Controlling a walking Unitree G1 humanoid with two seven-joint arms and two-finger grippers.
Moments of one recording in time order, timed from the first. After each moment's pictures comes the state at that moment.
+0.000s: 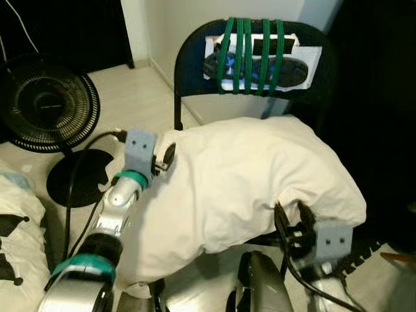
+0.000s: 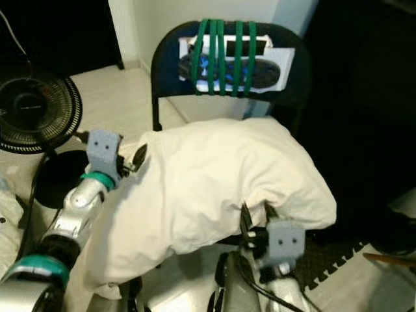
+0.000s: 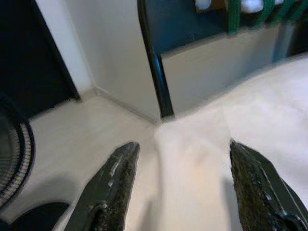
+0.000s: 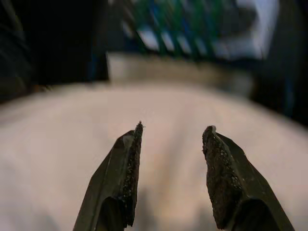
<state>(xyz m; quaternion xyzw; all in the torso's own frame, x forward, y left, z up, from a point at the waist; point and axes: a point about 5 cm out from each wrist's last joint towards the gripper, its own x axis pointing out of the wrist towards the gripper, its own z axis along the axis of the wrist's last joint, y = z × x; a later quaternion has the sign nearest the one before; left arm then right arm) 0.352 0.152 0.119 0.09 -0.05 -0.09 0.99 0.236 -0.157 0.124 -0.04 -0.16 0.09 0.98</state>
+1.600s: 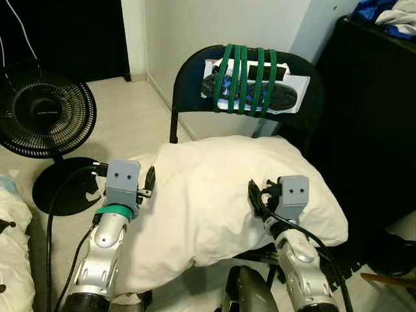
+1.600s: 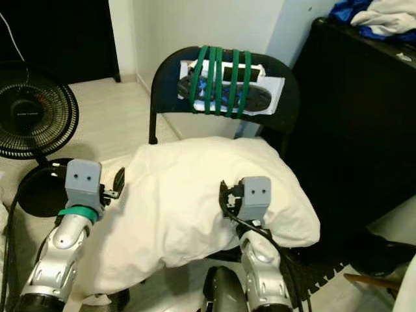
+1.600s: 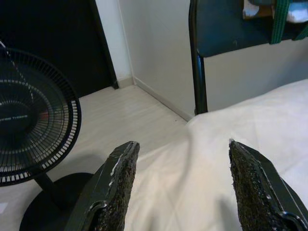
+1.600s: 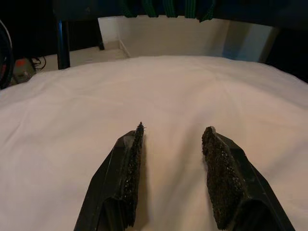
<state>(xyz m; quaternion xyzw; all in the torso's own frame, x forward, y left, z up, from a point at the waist) 0.304 0.164 0.112 0.09 -0.03 0.00 1.00 0.297 -0.150 0.081 0.04 0.01 0.05 1.00</state>
